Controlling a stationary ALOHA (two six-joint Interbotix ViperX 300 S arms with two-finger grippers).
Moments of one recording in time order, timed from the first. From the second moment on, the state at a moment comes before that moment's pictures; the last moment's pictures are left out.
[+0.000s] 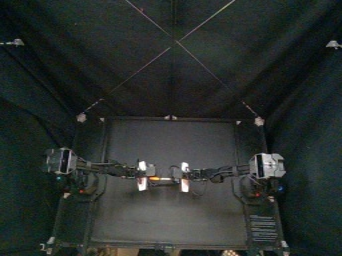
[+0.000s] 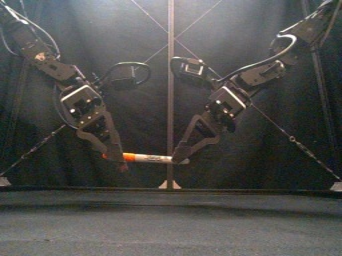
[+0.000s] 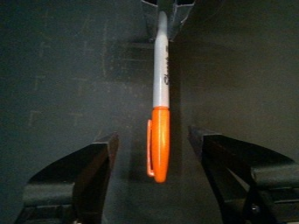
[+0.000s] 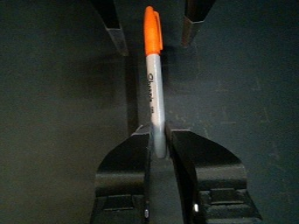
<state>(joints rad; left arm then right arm) 0.08 -0.07 0.87 0.02 0.01 0.00 -0.08 0.09 0.68 -0.05 -0.13 0.00</state>
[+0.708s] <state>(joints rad) 0.09 -0.12 0.87 0.05 -0.02 0.01 -0.10 -0.06 0.80 -0.04 -0.16 0.00</state>
